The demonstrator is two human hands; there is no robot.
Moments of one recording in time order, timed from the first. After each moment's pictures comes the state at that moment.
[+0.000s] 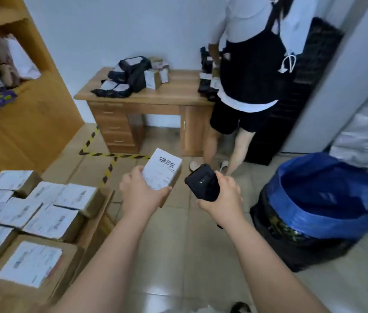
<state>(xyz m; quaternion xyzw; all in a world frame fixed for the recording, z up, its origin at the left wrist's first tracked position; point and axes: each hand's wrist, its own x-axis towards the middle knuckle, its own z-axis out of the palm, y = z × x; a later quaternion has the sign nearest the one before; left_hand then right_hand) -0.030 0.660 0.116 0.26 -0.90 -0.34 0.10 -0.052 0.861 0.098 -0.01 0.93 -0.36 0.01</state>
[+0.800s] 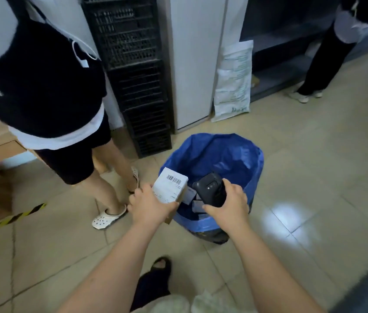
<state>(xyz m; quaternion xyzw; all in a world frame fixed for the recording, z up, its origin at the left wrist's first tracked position) -0.280 1.109 0.034 0.02 -0.96 -0.25 -0.13 -0.181 1.286 0.039 0.34 0.87 -0.35 -0.02</state>
